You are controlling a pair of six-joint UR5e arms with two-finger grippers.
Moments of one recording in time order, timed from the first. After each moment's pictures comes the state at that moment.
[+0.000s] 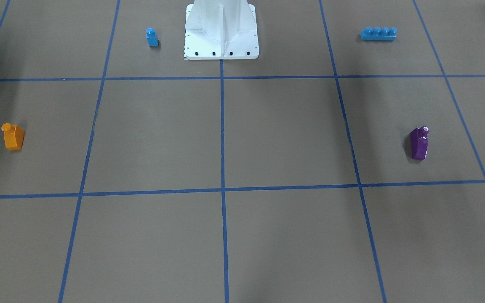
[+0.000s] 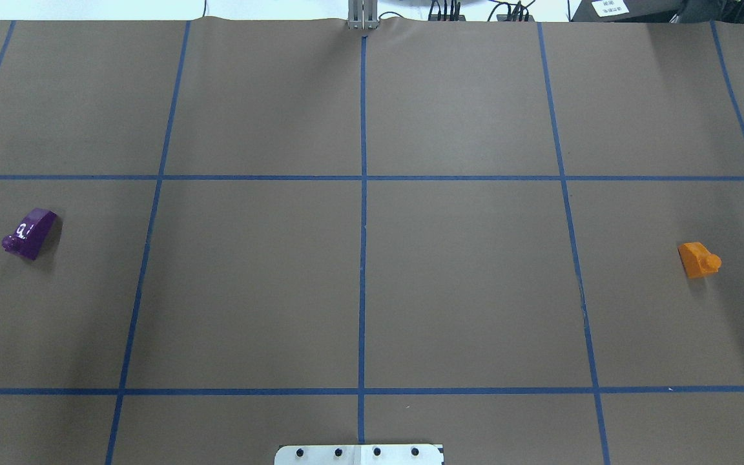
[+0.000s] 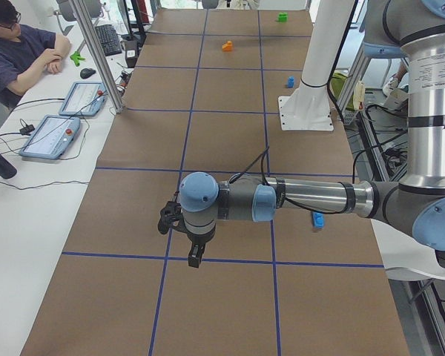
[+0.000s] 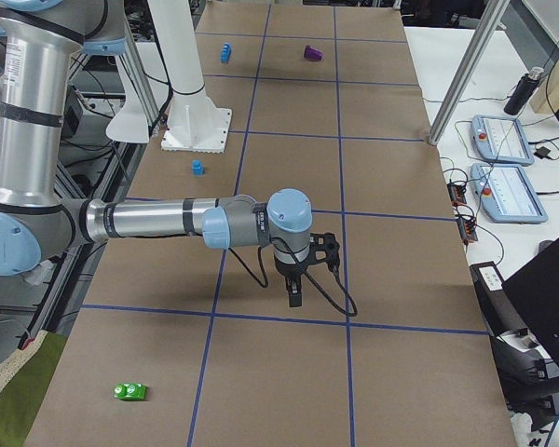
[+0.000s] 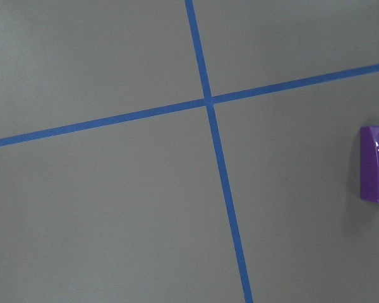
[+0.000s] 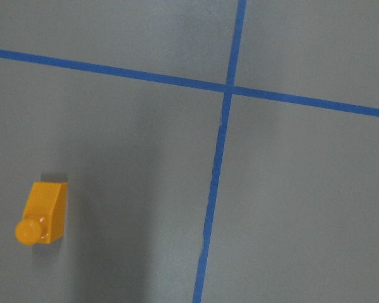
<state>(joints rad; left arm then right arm) -1.63 -1.46 -1.73 -1.54 -2.37 0.22 1.52 -1.77 1.86 -1.53 2.31 -0.01</state>
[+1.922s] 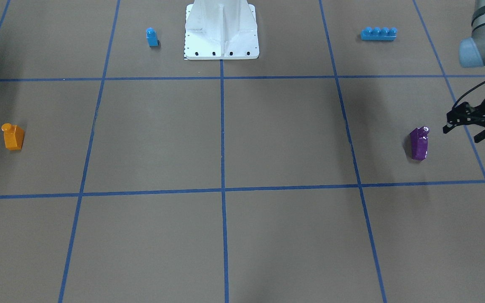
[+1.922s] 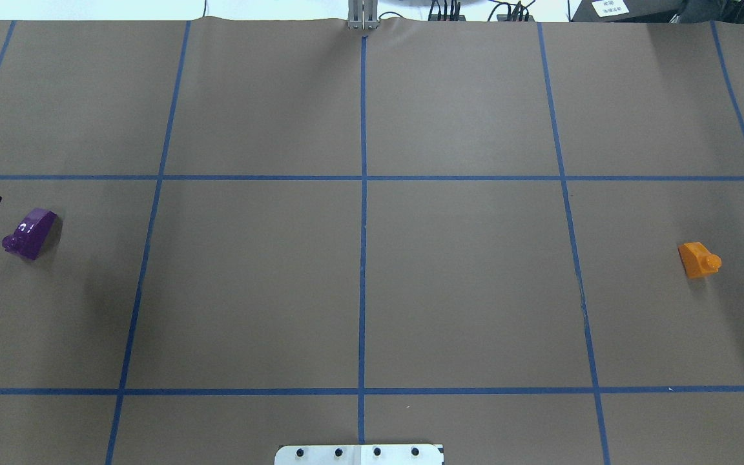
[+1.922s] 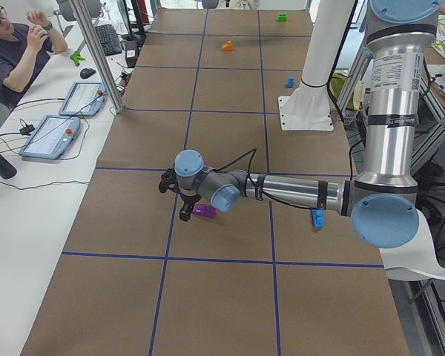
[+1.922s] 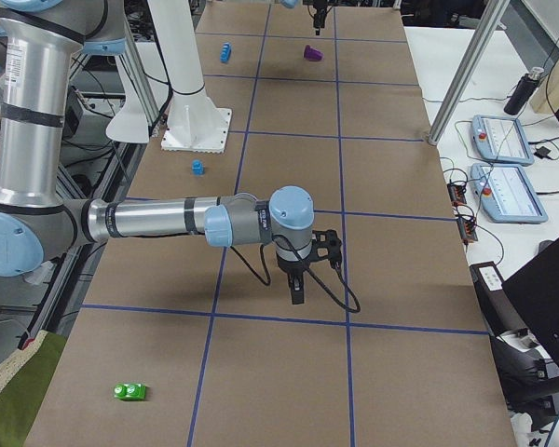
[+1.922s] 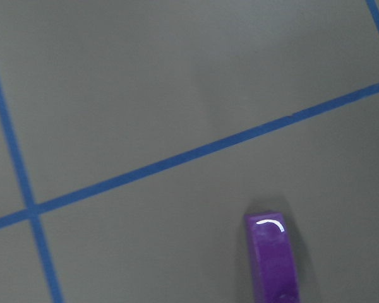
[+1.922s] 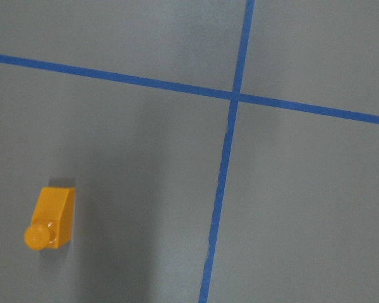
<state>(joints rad) -1.15 -1.57 -1.60 -2.13 -2.30 -0.42 1.52 -1.76 1.86 -1.53 2.31 -0.01</state>
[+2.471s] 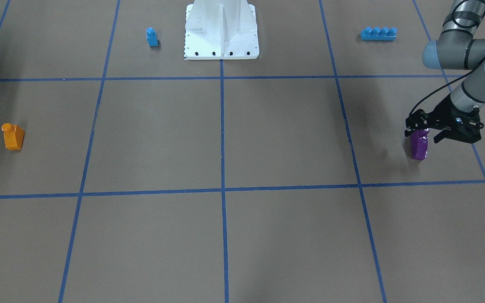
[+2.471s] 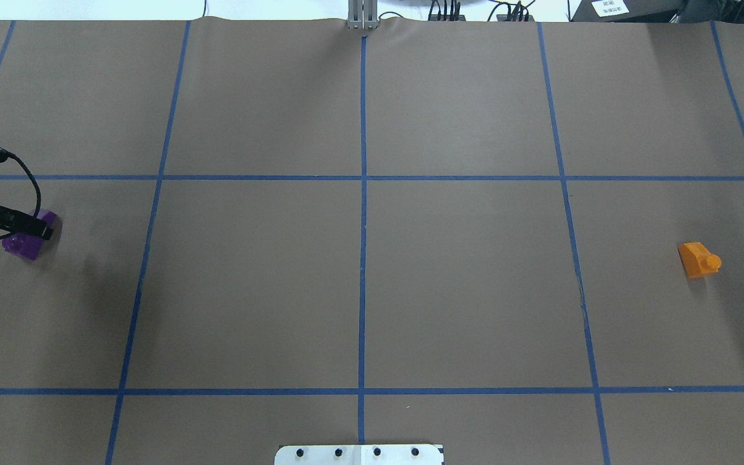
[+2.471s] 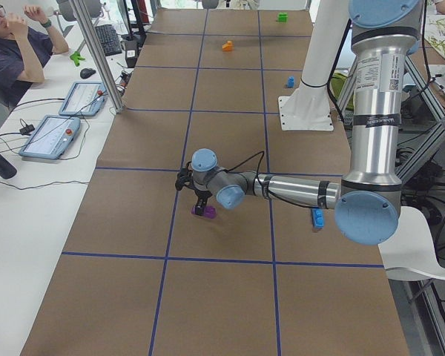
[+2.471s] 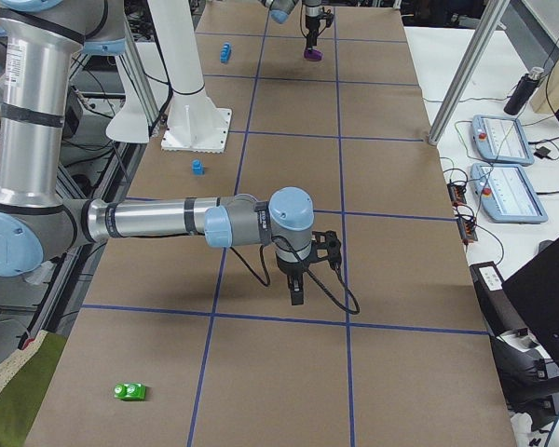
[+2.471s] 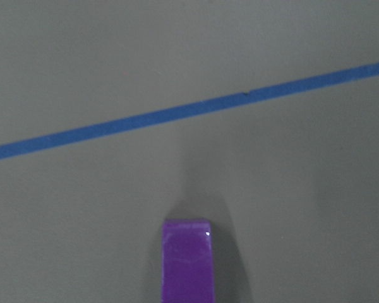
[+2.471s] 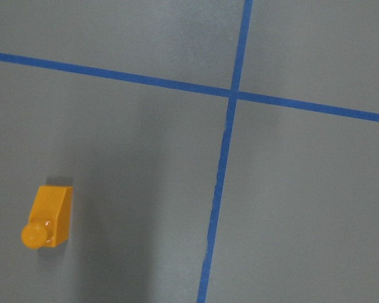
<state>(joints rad) -0.98 -1.56 -1.58 -2.21 -2.19 -0.58 1.52 -1.76 1.86 -1.53 2.31 -0.01</state>
